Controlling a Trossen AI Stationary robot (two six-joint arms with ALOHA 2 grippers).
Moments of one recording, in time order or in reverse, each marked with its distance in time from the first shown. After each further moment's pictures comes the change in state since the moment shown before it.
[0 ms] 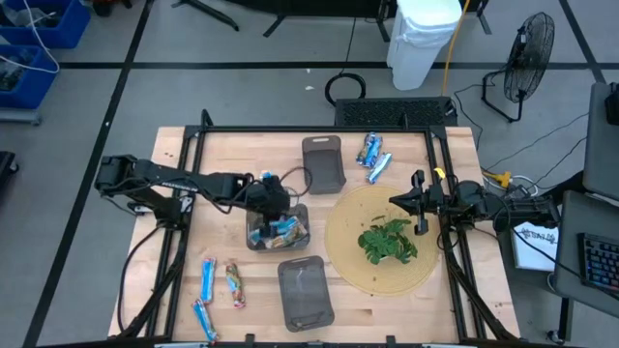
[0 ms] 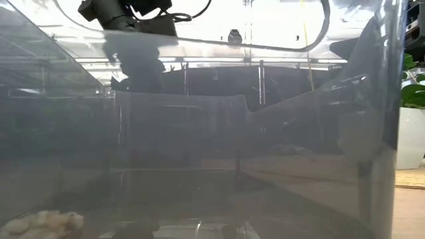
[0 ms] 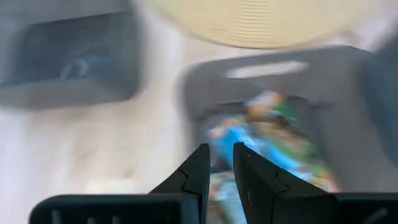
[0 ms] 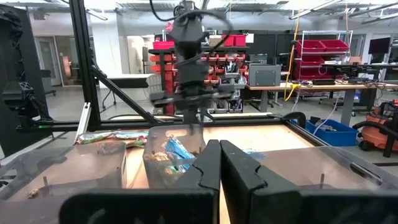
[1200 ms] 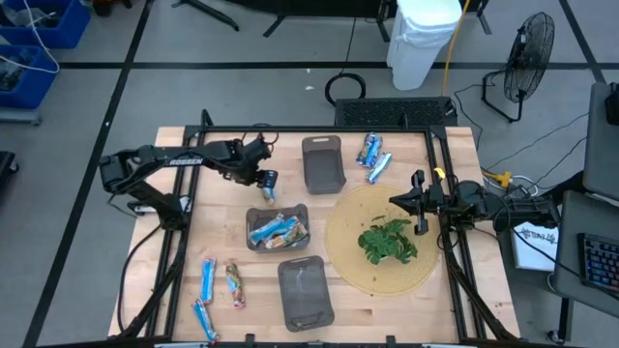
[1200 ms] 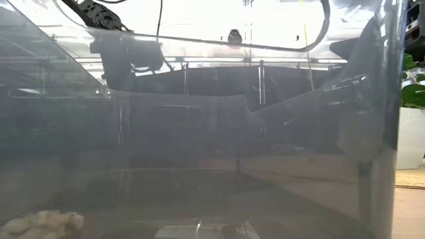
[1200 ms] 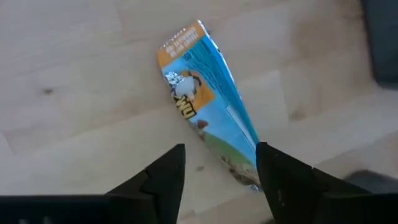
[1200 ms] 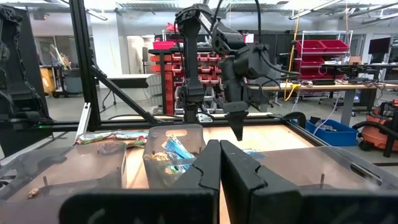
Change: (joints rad) left arm 0.458 0.042 -0.080 -0.189 0.132 -0.873; right arm 0.000 0.000 0.000 0.000 0.000 0.000
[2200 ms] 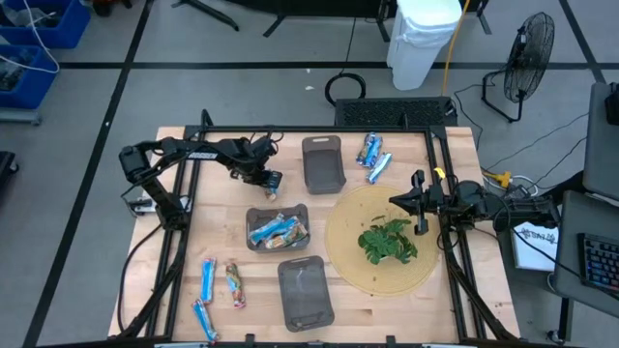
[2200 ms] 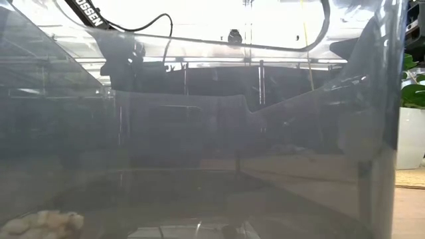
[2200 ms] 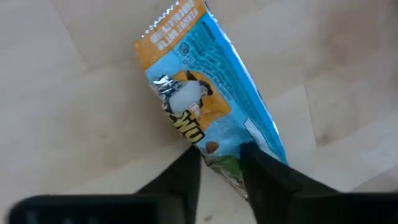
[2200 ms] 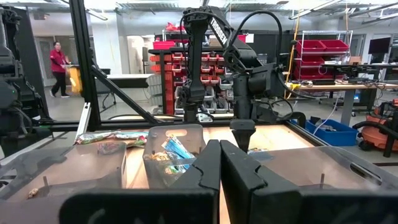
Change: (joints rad) left arm 0.085 0.171 0.000 0.124 0.111 0.154; right arm 0.000 0.000 0.000 0.000 0.000 0.000
